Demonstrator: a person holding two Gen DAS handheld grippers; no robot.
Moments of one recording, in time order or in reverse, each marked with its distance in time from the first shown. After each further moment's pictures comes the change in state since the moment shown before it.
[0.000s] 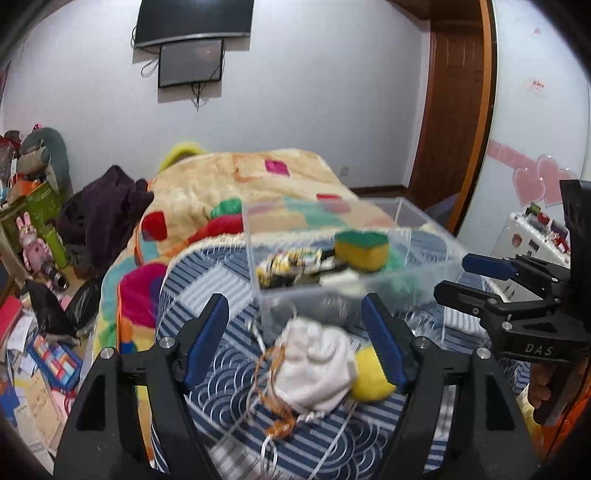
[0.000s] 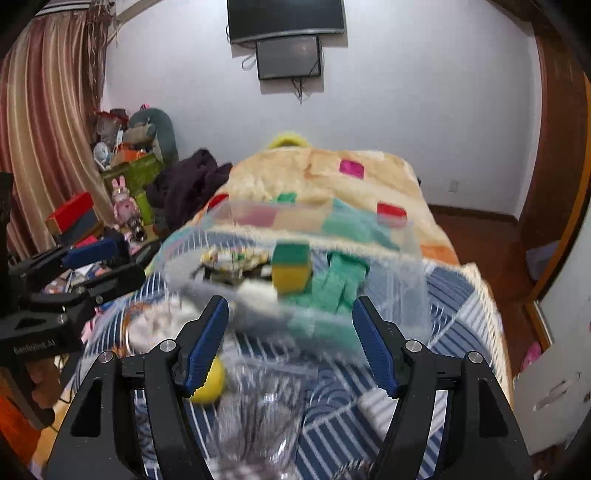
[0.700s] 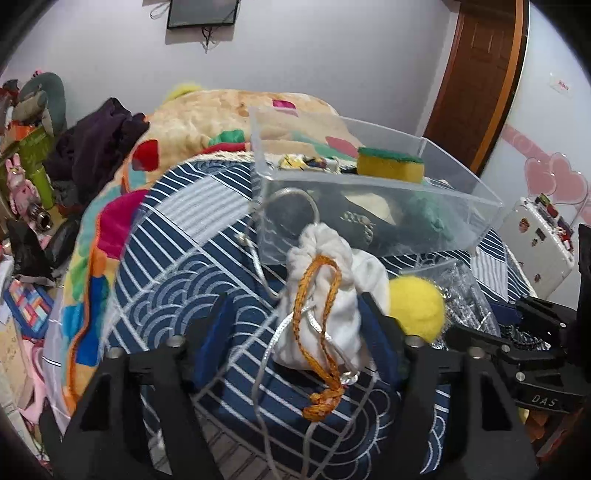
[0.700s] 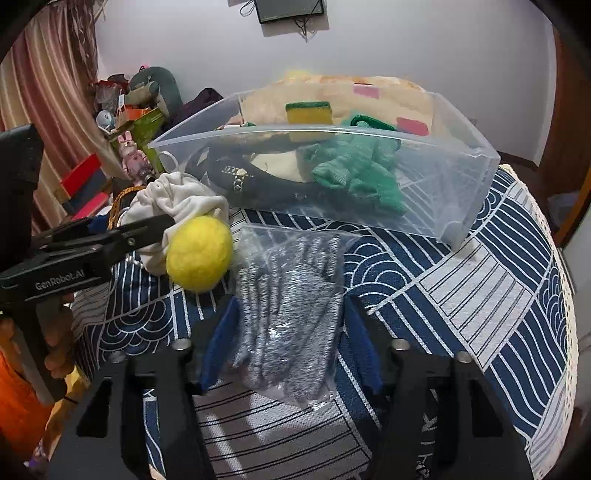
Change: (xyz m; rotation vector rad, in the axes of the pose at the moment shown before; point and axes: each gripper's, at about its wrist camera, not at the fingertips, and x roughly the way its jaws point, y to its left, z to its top) left arm 0.057 0.015 -0.047 -0.107 0.176 -0.052; right arm 0.031 0.002 -0.064 0.059 0.197 0.082
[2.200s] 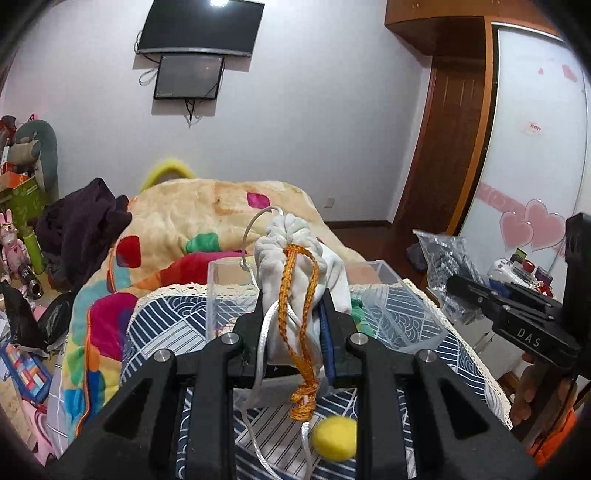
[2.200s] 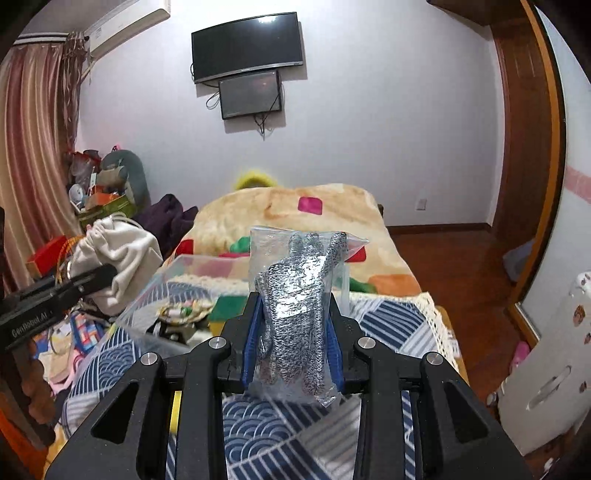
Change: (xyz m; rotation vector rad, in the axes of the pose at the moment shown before) left arm -0.053 -0.037 0.093 0.030 -0.281 -0.048; right arm -0.078 -0.034 0.078 0.024 -0.359 -0.164
